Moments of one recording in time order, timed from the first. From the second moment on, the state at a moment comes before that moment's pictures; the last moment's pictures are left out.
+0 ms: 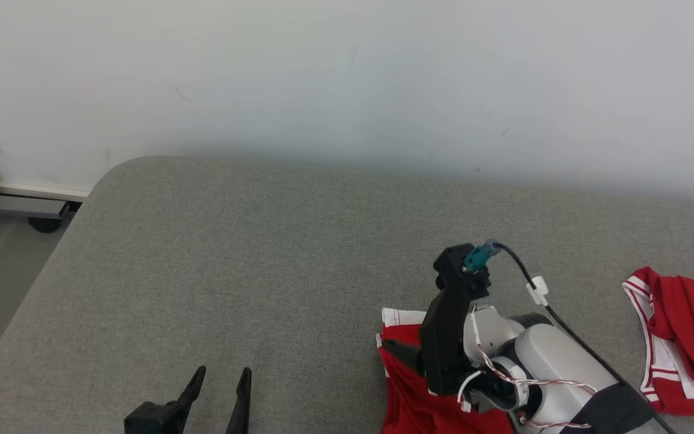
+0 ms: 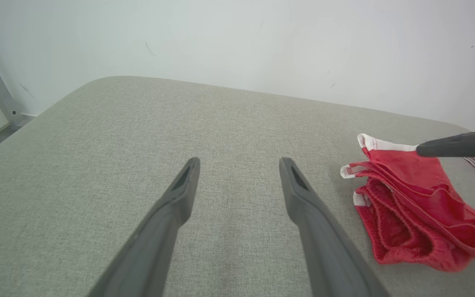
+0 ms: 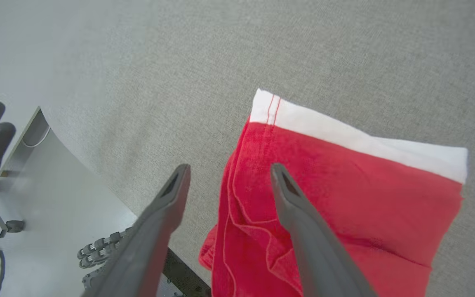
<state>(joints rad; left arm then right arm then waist) 0.03 0.15 -0.38 0.11 -0.25 0.10 -0.05 -0.44 -0.12 0.53 0.28 0.71 -0.10 0.81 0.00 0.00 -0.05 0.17</state>
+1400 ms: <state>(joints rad) 0.01 0.15 -0.39 0.11 -0.25 0.10 -0.05 -0.24 -0.26 0.35 0.39 0.67 -0.12 0.56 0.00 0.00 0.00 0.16</state>
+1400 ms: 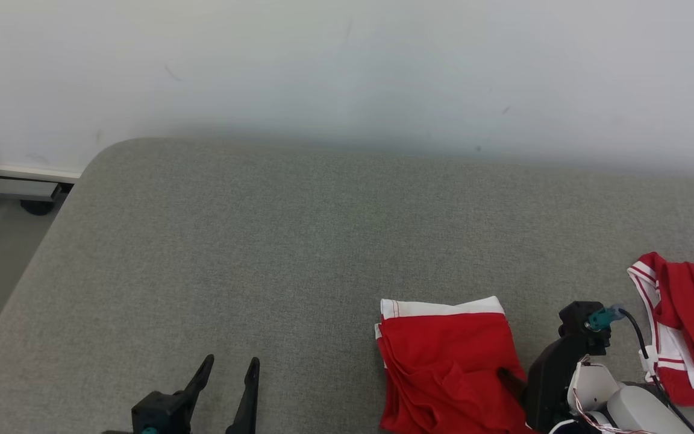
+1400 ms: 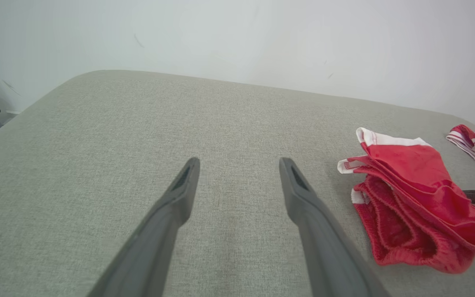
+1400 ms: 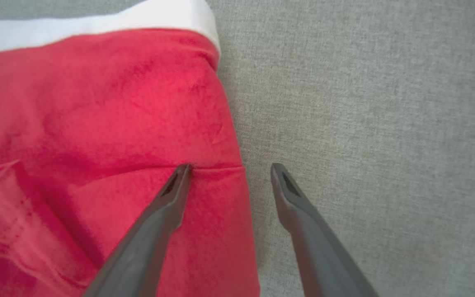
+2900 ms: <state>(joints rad) 0.02 0.14 -0.37 0.13 -0.26 0.10 -0.07 -0.37 -0.38 0.28 0.27 0.62 -0.11 0.53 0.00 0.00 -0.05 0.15</state>
